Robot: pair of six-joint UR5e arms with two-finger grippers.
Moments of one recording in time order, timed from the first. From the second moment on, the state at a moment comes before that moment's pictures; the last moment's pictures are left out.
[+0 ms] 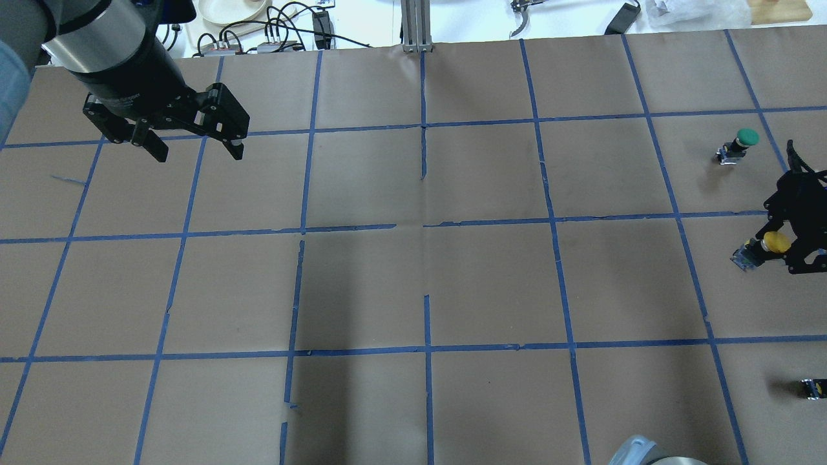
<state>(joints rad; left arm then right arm) -1.55 -1.54 -1.54 -1.61 1.57 0.04 0.84 -1.55 2.07 -2.06 -1.46 -2.43</state>
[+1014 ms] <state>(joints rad) -1.55 -1.55 -1.51 -1.66 1.57 0.03 0.76 -1.39 2.08 -2.23 -1.52 -3.16</state>
